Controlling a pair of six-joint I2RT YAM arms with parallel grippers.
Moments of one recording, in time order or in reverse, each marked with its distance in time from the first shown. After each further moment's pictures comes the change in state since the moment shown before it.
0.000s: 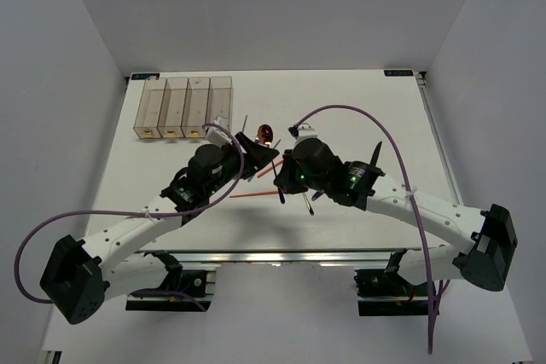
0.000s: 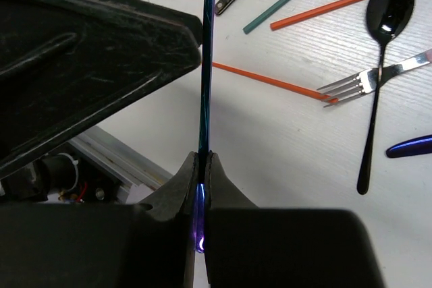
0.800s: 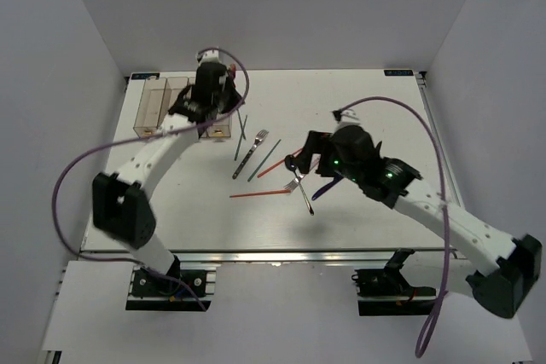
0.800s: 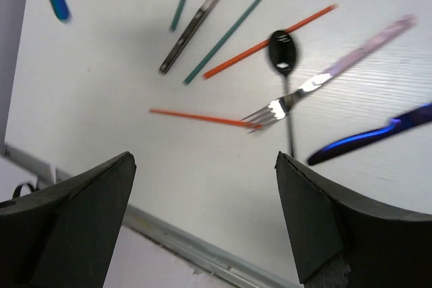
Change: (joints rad) left arm 0.259 0.461 0.700 -0.504 -0.121 0.425; right arm -0.190 -0.137 -0.058 -0.009 -0.011 -0.028
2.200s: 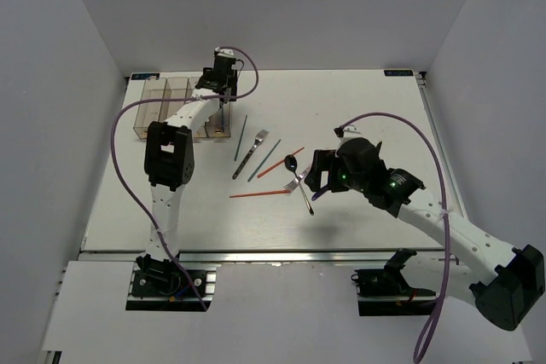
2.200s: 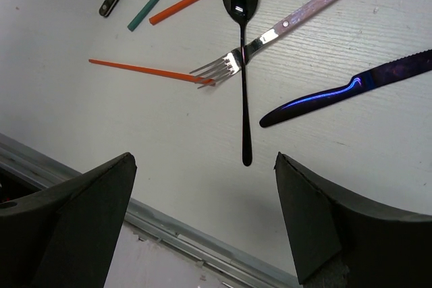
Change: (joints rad) left arm 0.162 0.759 0.605 -0.066 -0.304 0.543; right arm -0.105 -0.117 -0.173 -0.045 -0.087 -0.116
